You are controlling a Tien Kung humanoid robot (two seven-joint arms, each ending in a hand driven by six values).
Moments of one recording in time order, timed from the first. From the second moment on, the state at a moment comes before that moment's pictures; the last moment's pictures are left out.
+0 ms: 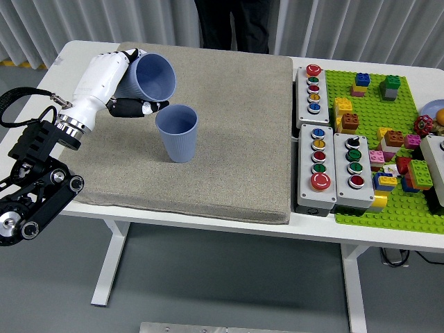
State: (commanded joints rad) left arm -0.51 0.41 -1.01 -1.25 1.92 0.32 -0.10; right arm 0.17 -0.11 1.10 0.18 -0.65 -0.11 -0.22
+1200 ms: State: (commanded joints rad) left arm -0.54 0.45 -0.94 -1.23 2.11 0.38 -0.06; right arm 0.18 -0.11 1.11 0.18 -0.65 -0.11 -0.22
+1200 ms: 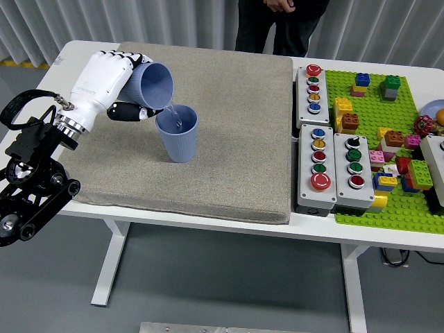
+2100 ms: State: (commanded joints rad) left arm -0.58 0.51 -0.83 -1.22 2.15 0.42 -0.04; right arm 0.17 -0.11 1.11 0.18 -0.66 -0.11 -0.22
